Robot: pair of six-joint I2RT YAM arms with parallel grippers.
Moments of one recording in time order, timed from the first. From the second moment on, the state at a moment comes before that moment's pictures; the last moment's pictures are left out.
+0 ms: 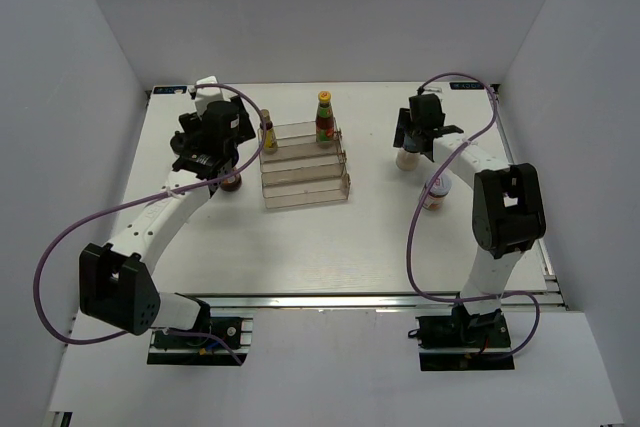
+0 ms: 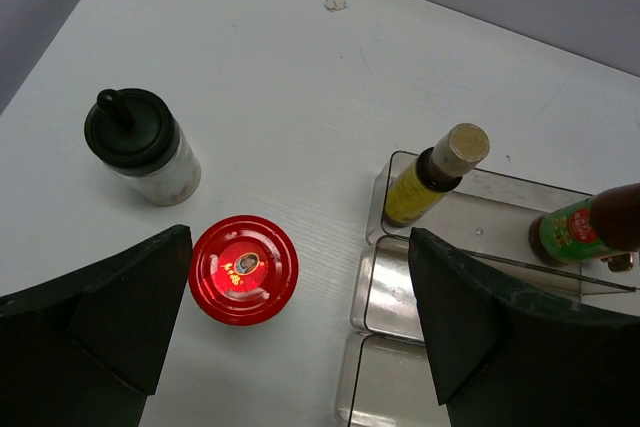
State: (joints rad) left arm -0.36 1.36 1.14 -0.20 -0.60 -0.36; right arm 0.27 1.85 1.32 -0.21 0.26 0.26
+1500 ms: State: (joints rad) left arm -0.36 1.31 1.12 -0.34 -0.68 -0.46; right arm 0.63 1.85 1.47 -0.05 0.01 0.10
